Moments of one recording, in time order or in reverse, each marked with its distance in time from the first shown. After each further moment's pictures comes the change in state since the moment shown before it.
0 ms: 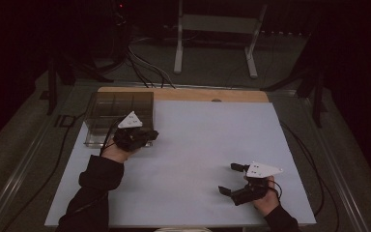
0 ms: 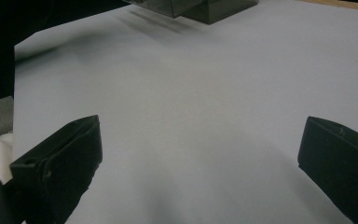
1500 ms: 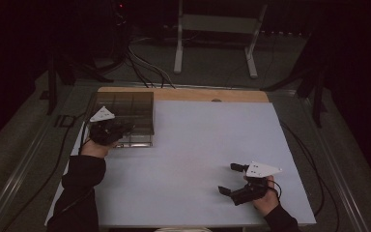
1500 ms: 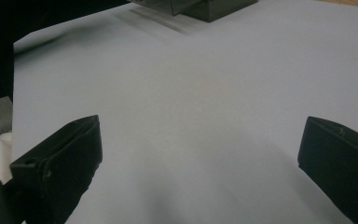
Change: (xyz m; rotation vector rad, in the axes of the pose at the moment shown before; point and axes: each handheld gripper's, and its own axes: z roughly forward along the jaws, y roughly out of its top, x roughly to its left) left arm 0.056 -0.030 -0.036 -0.042 0.138 -0.154; right arm -0.001 0.000 0.001 0.007 0.001 0.001
